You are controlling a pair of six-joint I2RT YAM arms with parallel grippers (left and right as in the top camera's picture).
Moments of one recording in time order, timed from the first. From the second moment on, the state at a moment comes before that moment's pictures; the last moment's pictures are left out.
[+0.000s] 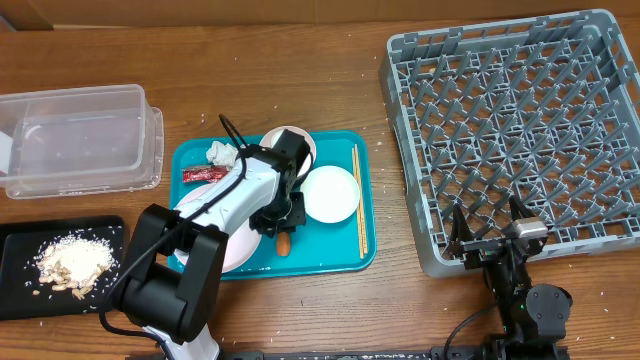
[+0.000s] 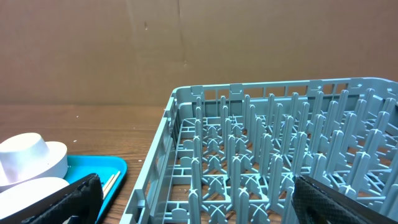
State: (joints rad) left arm -0.43 1.85 1.13 -0.96 0.04 -0.52; right arm -0.01 0.01 0.02 -0.02 -0.16 0.06
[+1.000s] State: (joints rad) left arm 0.30 1.58 1.49 -1.25 -0.12 -0.58; right arm -0.01 0.01 0.02 -0.02 -0.16 0.06
